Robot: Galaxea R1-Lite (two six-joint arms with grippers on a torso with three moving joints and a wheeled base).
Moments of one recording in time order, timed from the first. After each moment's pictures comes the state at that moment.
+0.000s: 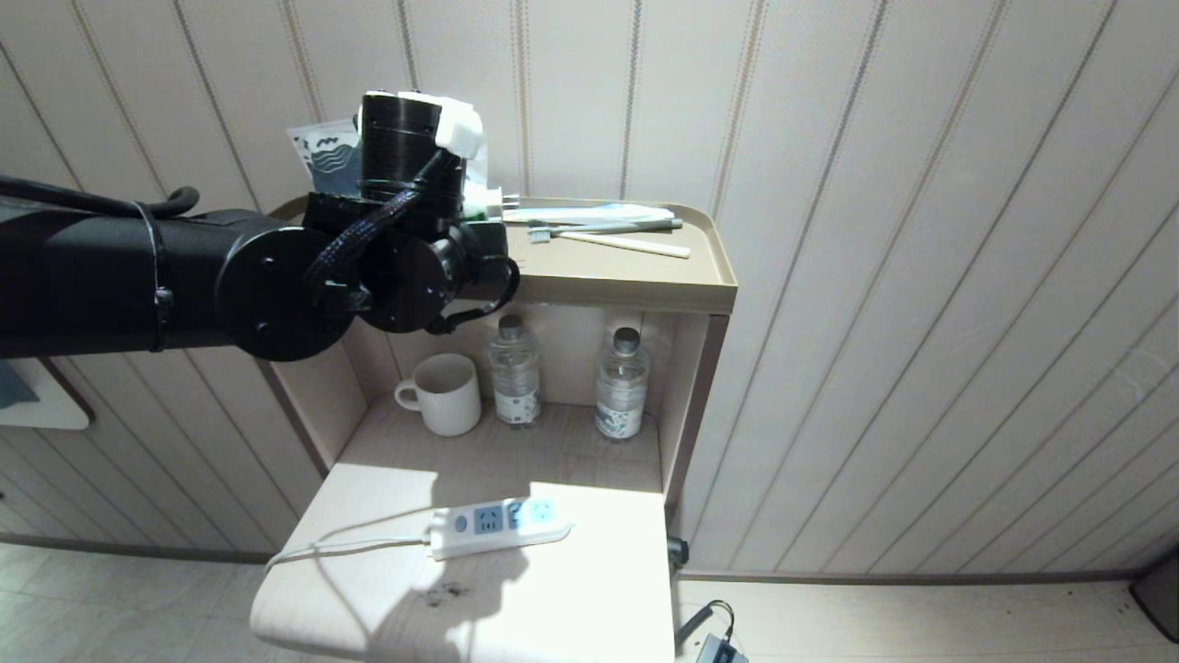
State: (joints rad) left arm -0.65 1.89 -1.51 -0.13 0.65 -0.19; right arm 0.00 0.01 0.00 0.01 0.00 0.01
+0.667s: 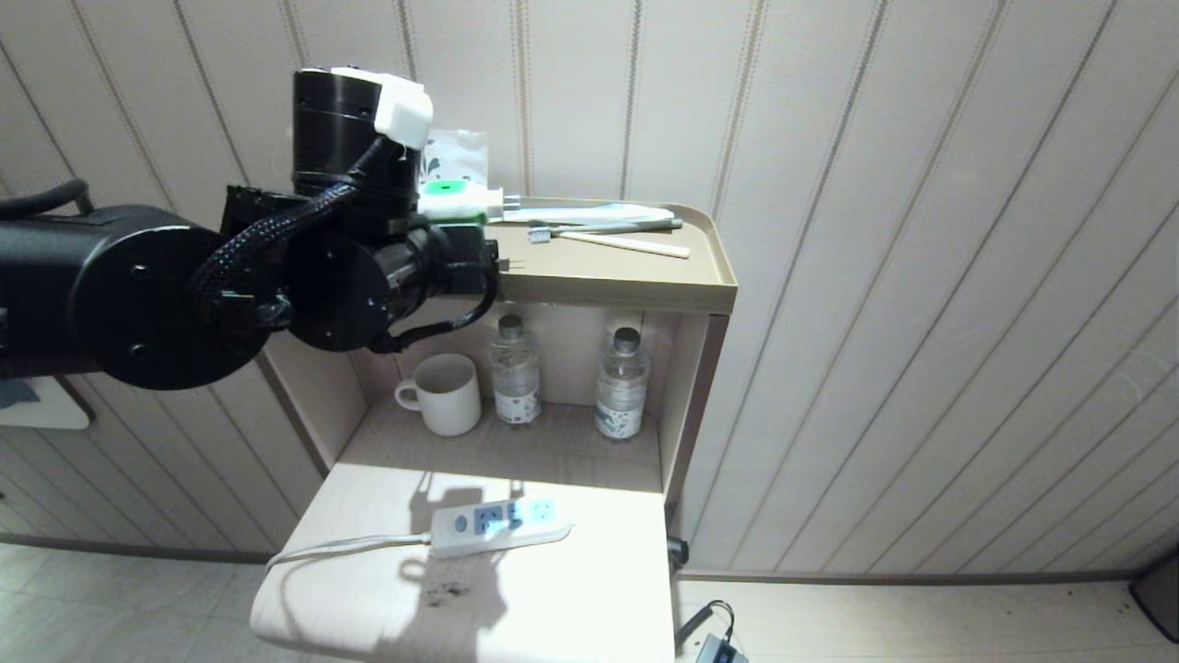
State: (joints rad) left arm -0.68 1.75 -1.38 -0.12 0.63 -0.19; right arm 0.00 0.01 0.00 0.01 0.00 0.01
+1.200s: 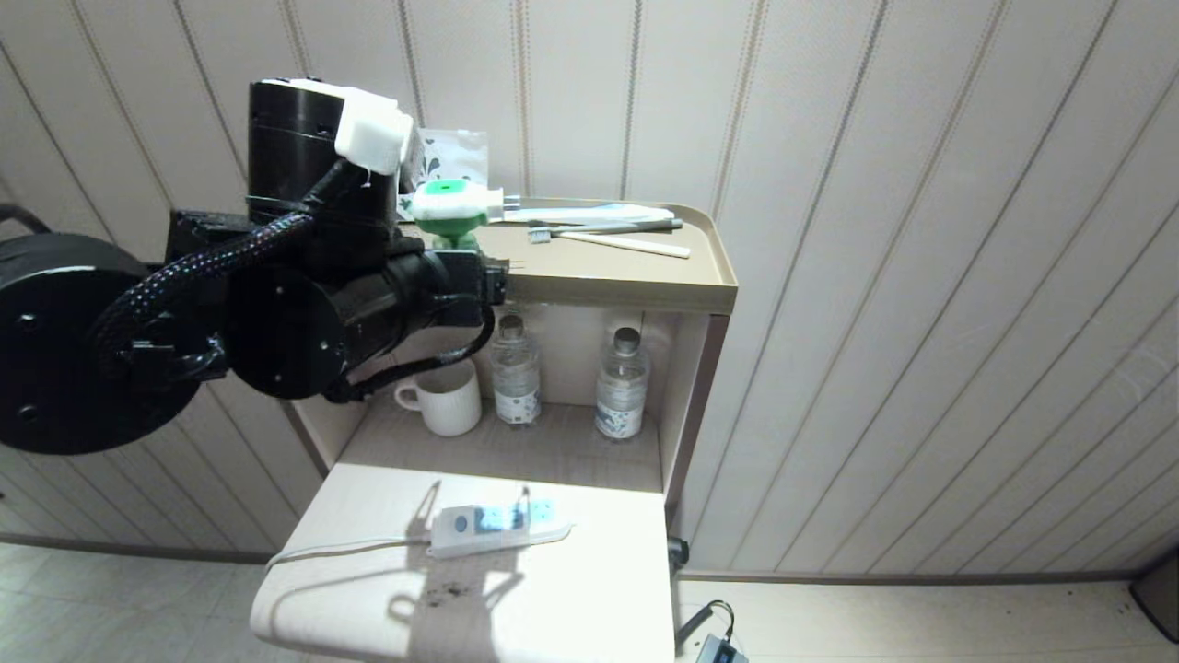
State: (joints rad) left arm -0.74 1.65 -1.25 -0.12 0.58 -0.19; right arm 0.00 0.01 0.00 0.01 0.00 0.01
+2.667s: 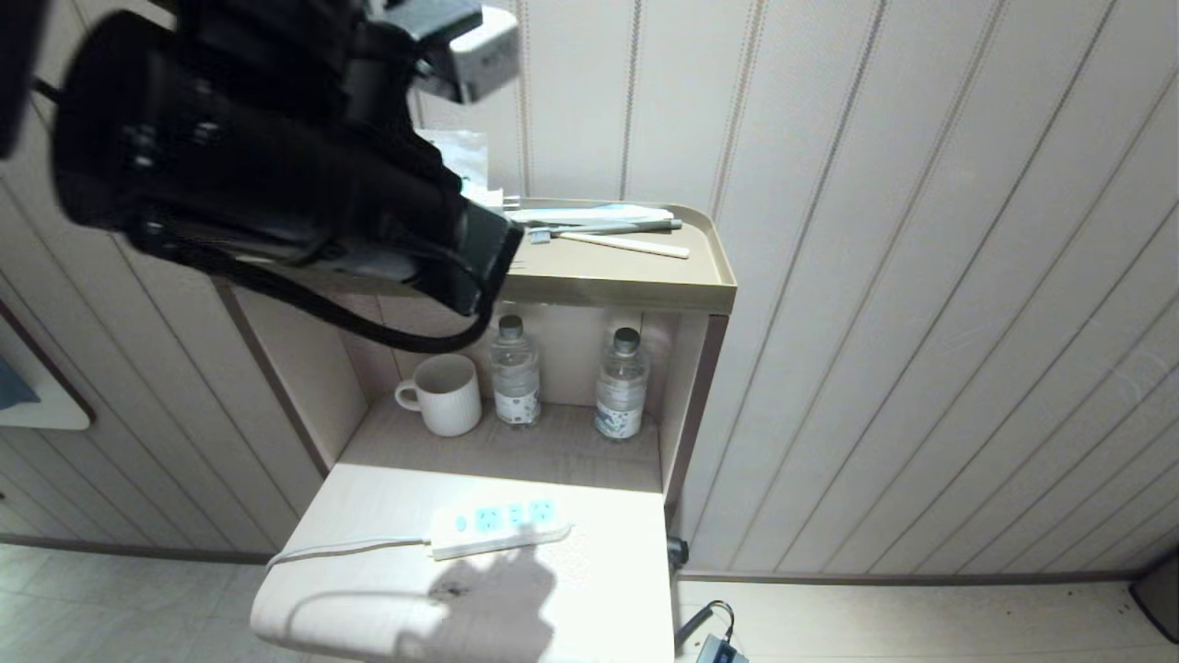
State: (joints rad) left arm -0.82 1.71 -1.80 0.60 0.32 0.11; right arm 0.00 0.01 0.00 0.01 0.00 0.01
